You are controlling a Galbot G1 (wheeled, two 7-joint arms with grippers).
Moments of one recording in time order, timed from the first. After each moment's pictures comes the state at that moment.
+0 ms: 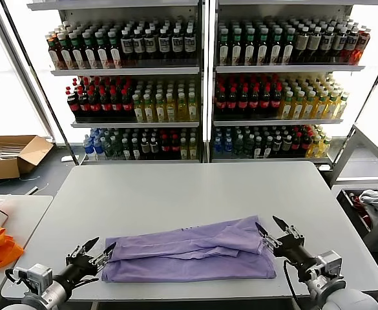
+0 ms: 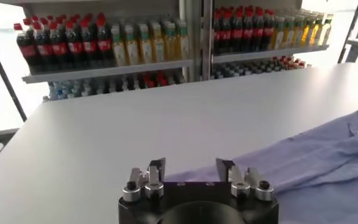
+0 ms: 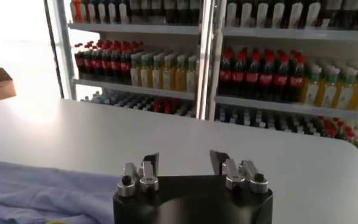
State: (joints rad) left arm 1.68 -1.00 -0.73 -2.20 -0.55 0.48 0.07; right arm -1.53 1.08 0.66 2.20 0.39 -0.38 -0.16
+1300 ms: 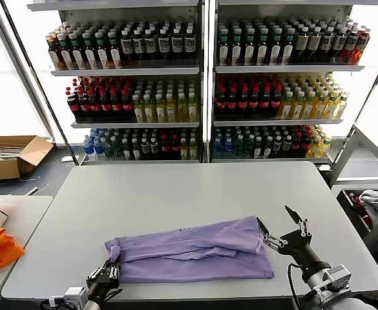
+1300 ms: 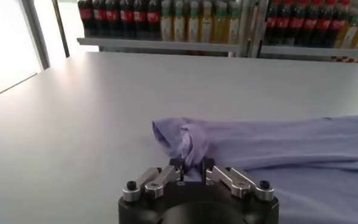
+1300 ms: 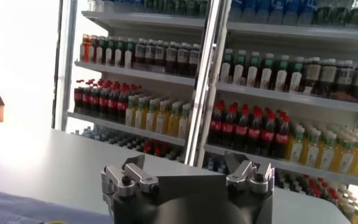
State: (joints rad) left arm 1.65 -1.27 -0.53 -2.07 -0.38 0.41 -0.14; right arm -1.57 1.15 0.69 2.18 0.26 -0.15 -0.21
